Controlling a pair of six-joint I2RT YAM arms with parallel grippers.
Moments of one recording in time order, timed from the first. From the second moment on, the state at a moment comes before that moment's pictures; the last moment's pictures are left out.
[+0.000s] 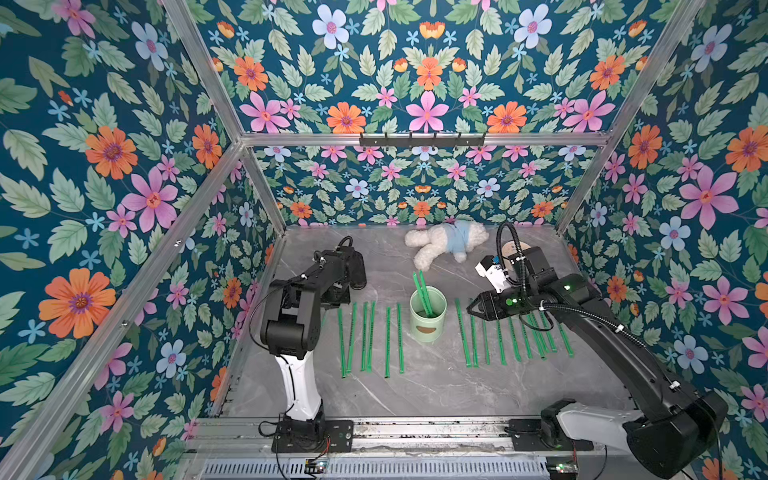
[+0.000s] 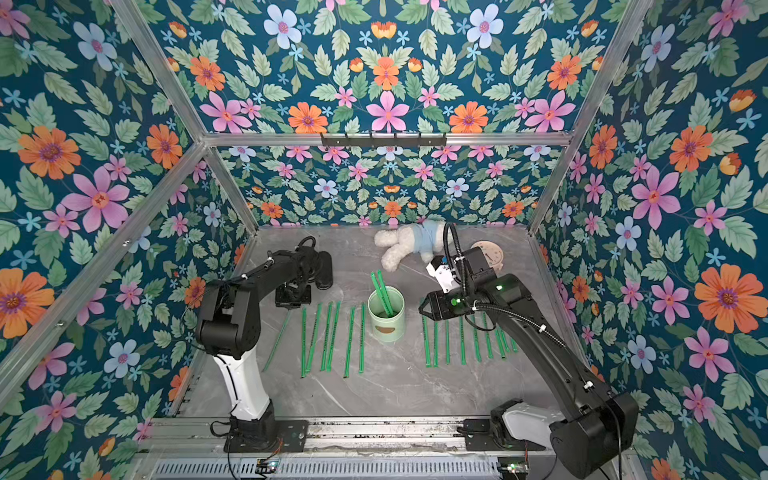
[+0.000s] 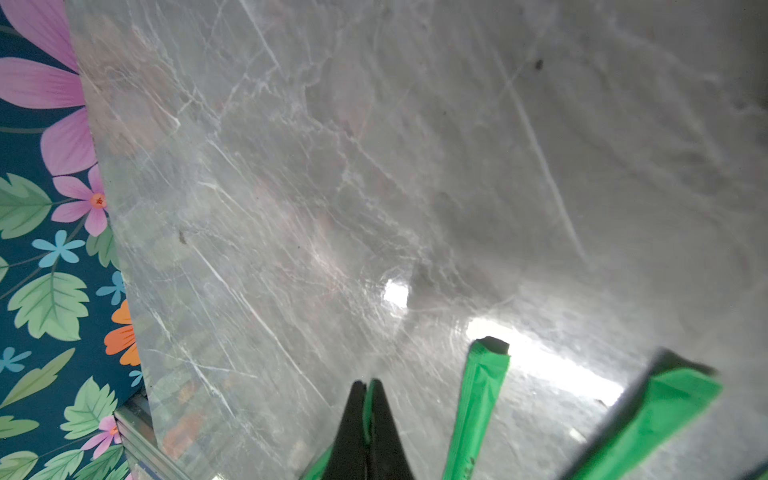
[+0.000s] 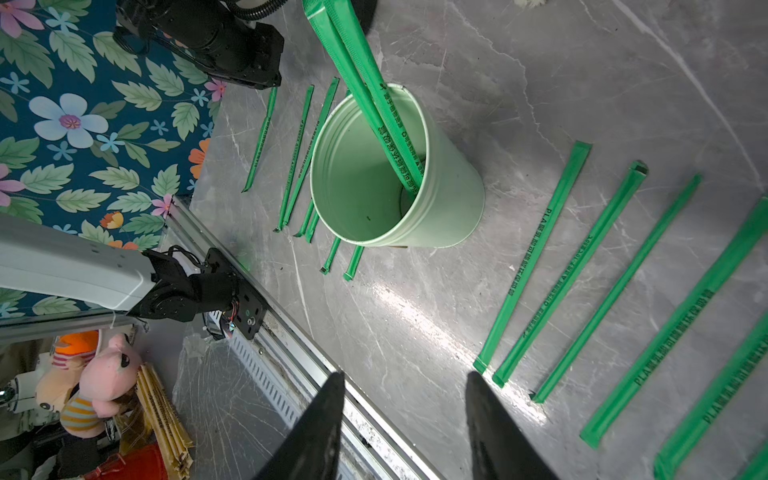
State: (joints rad) left arm -0.22 1.97 1.42 -1.05 -0.42 -0.39; right arm 0.42 1.23 1.23 -0.98 -0.47 0.19
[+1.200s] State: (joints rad) left arm -0.19 1.95 1.41 -1.03 -0.40 -0.37; right arm 0.42 1.23 1.23 -0.98 -0.47 0.19
